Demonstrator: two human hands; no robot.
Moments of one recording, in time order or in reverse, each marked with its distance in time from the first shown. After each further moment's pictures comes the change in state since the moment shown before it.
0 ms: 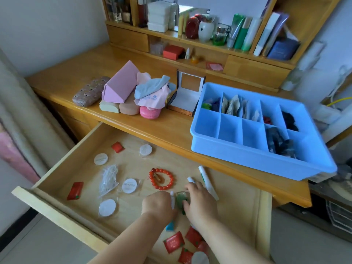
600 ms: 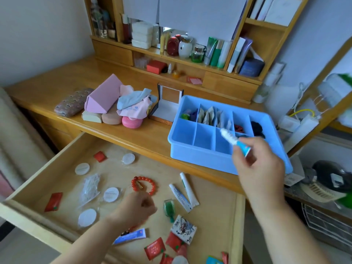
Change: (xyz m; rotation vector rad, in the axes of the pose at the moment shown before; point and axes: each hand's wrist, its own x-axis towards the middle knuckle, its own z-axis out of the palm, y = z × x) left_hand -0.025 -0.016 -0.048 -0.538 -0.060 0.170; right_hand -0.037 0.034 -0.200 0.216 0.926 -0.153
